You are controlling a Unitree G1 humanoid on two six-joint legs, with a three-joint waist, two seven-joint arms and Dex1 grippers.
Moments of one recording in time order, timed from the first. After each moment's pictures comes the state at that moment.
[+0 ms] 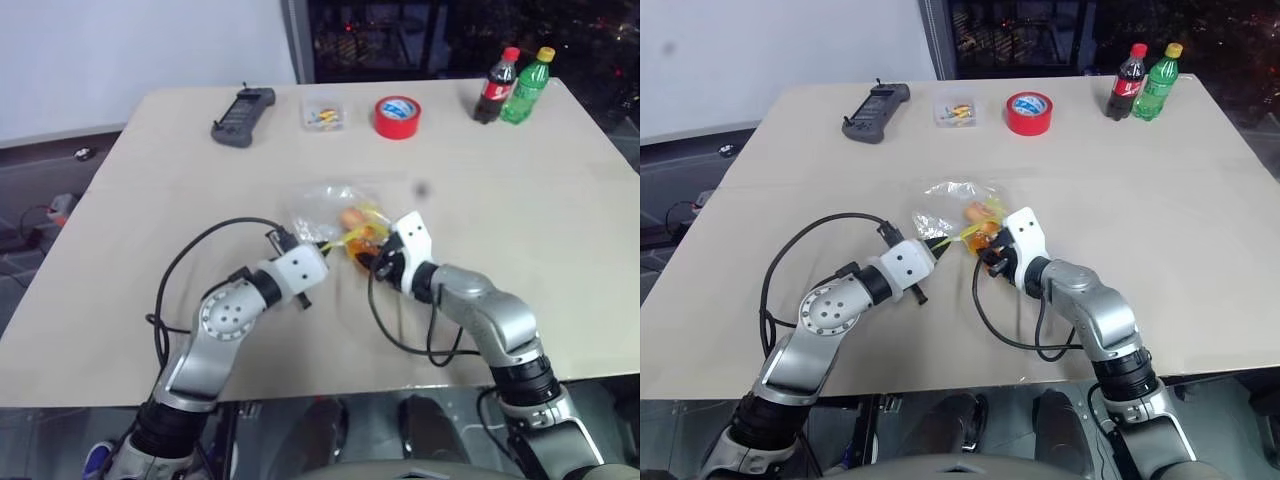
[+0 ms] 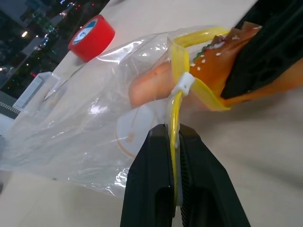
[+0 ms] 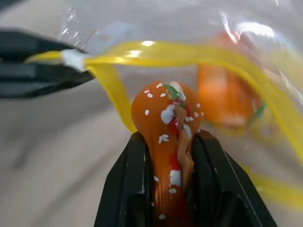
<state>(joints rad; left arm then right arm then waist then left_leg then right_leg) -0.14 0.49 -0.17 -0.36 0.23 0.19 -0.57 -0.41 -0.20 0.27 -0.19 0.31 0.73 0.41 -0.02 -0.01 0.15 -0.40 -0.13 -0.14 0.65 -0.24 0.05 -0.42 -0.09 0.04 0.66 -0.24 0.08</state>
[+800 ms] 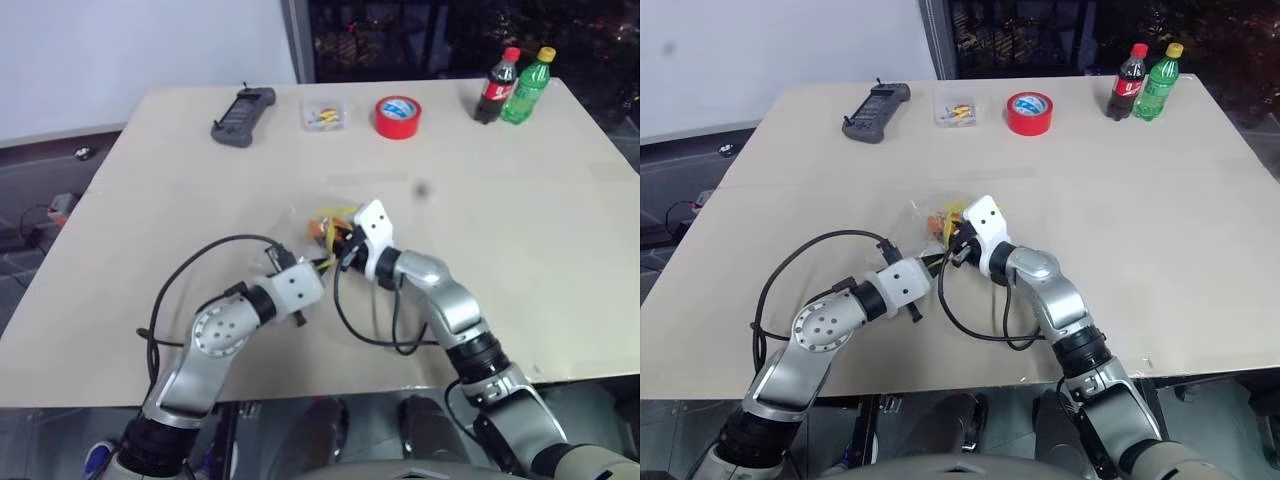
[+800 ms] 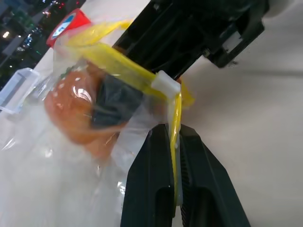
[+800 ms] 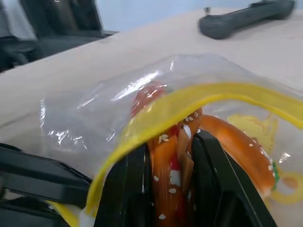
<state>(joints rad) -0.05 0.53 -0.16 -0.37 0.21 0.11 -0.59 -0.53 -0.03 0.32 0.17 0.19 0.30 0.57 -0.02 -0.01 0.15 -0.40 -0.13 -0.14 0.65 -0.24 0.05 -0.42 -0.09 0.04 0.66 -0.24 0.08</state>
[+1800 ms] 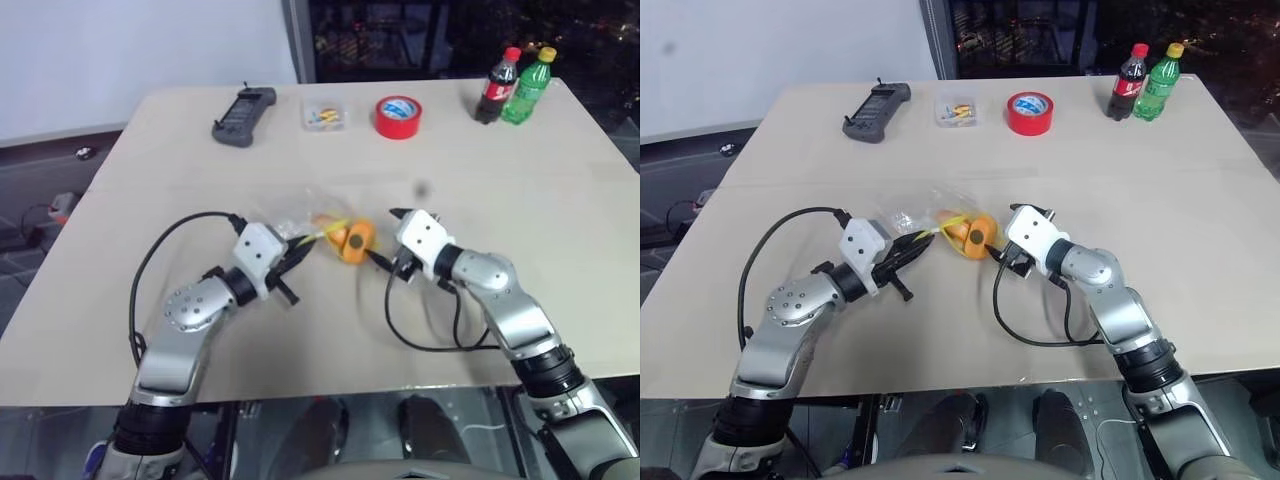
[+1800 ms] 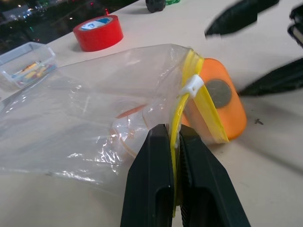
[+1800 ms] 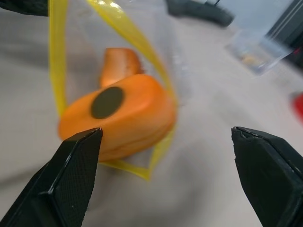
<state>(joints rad) -0.13 0.50 0.01 -0.32 -0.18 0.27 -0.66 -0.40 -0.33 0.25 -0.18 0.04 0.43 0.61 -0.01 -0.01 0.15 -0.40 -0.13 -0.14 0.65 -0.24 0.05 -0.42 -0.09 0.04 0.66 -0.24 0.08</state>
